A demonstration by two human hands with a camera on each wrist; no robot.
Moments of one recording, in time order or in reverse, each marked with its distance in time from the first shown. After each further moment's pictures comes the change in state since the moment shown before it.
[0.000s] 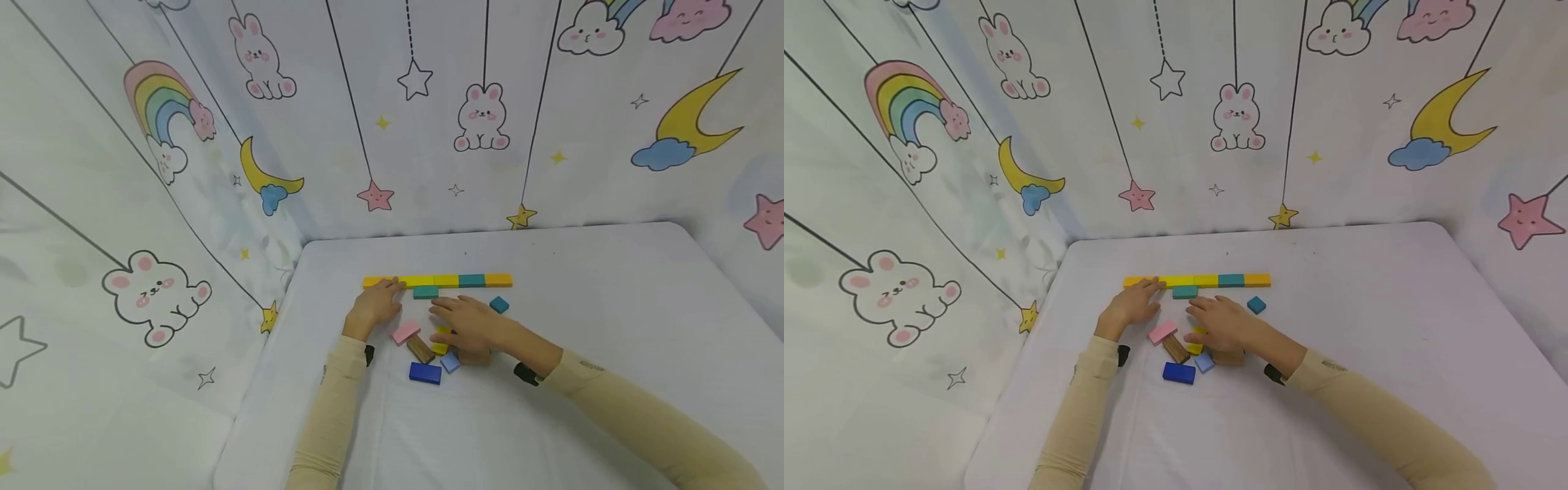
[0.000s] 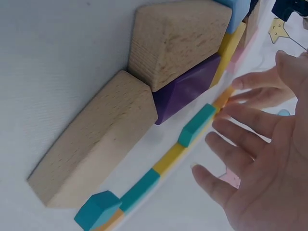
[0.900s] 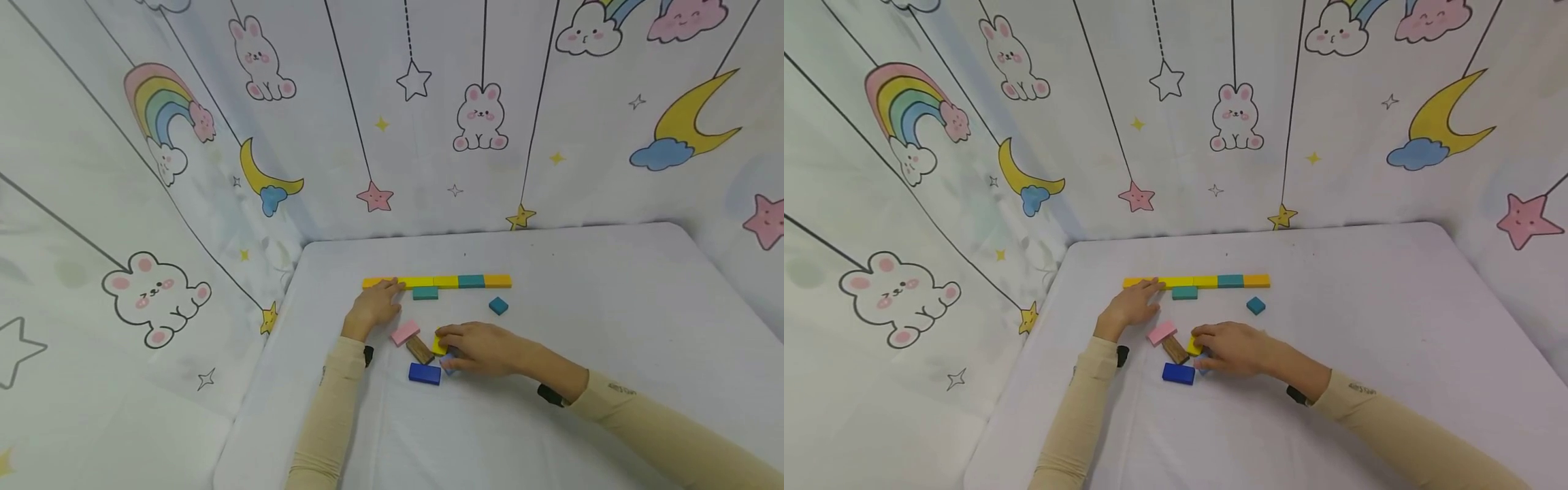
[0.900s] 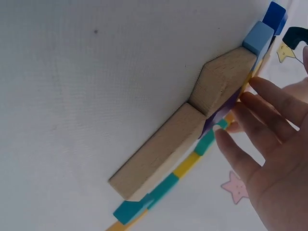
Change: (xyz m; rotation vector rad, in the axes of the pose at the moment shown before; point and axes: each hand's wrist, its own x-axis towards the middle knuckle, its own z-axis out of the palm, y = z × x) left_hand -0.002 -0.001 0.002 0.008 0.002 0.012; right_hand -0.038 -0.003 0.019 0.046 -0.040 -0.105
